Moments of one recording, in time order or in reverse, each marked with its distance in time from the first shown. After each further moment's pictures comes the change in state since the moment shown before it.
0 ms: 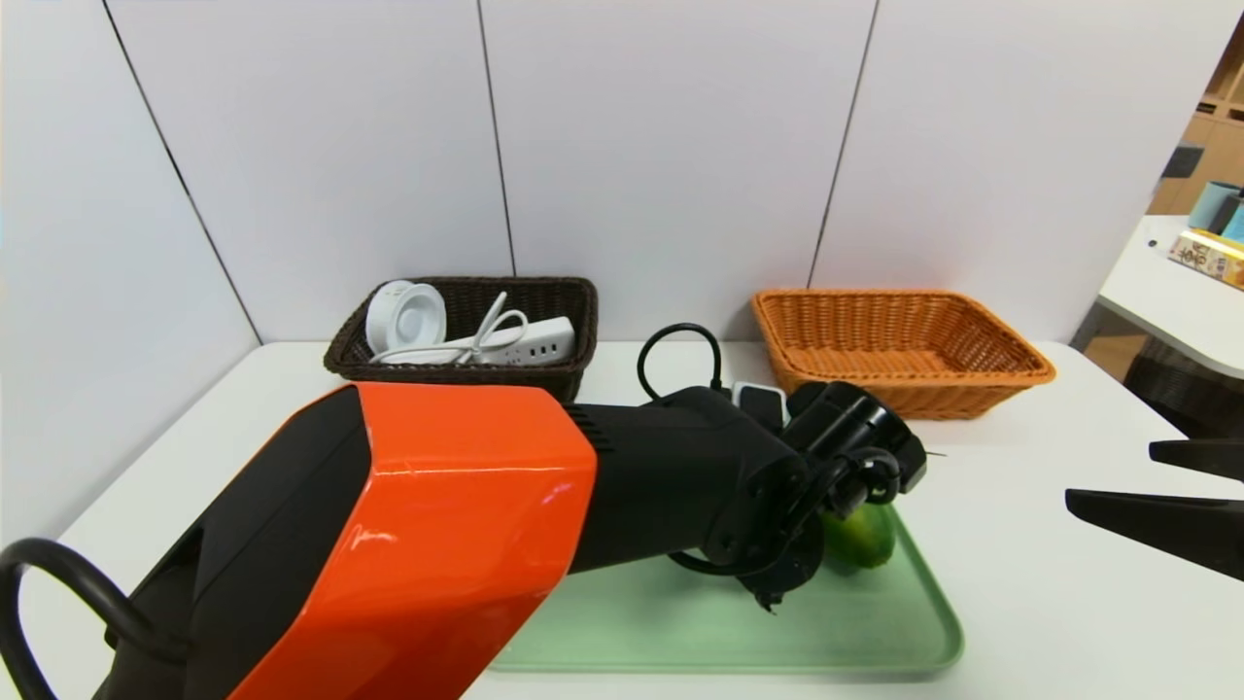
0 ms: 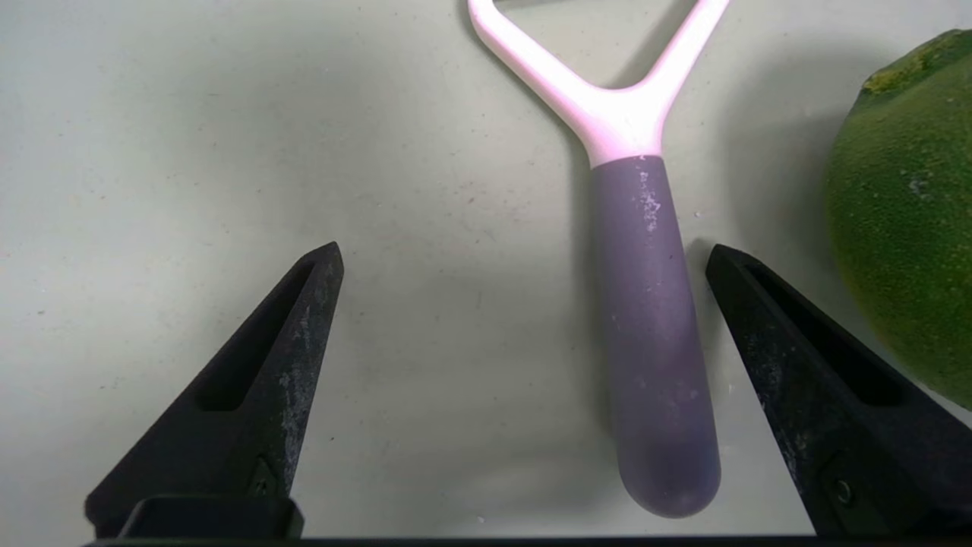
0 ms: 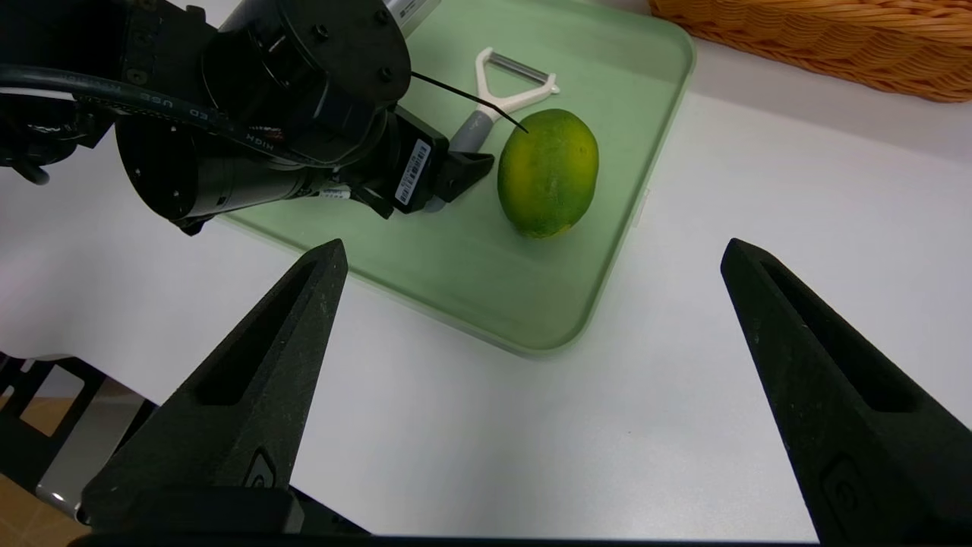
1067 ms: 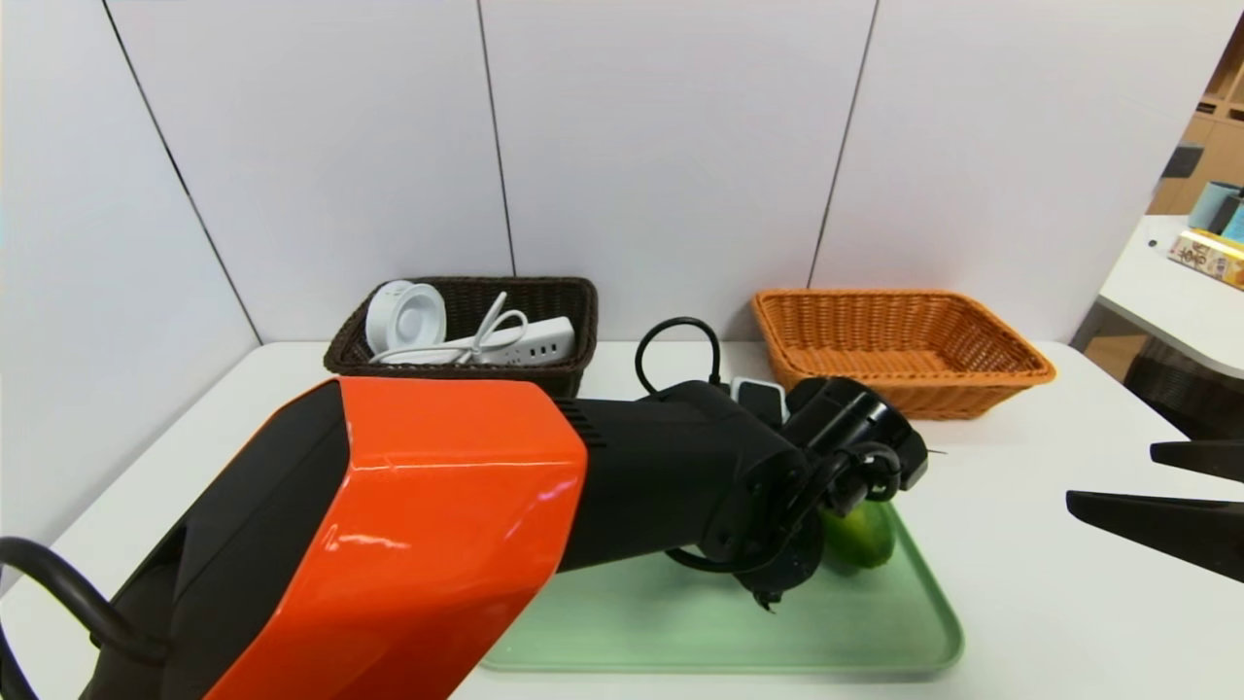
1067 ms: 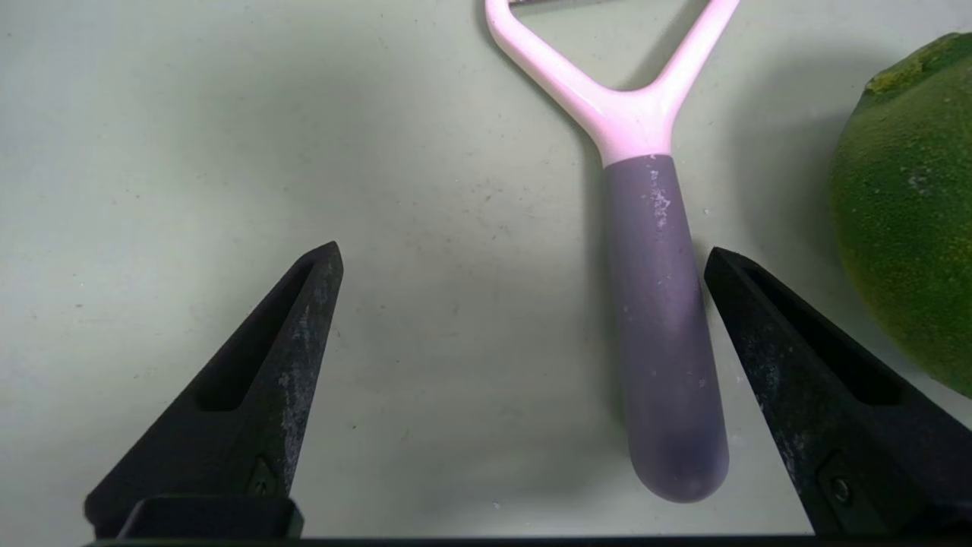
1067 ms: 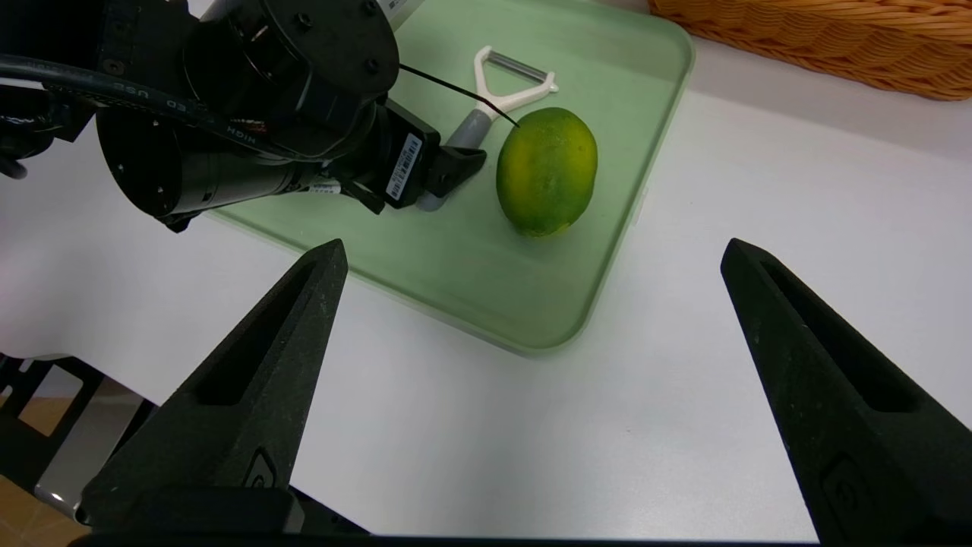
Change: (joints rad) left arm -0.002 -0.013 0.002 0.012 0.014 0.007; right arm 0.000 -0.001 0.001 0.001 -0.001 0.000
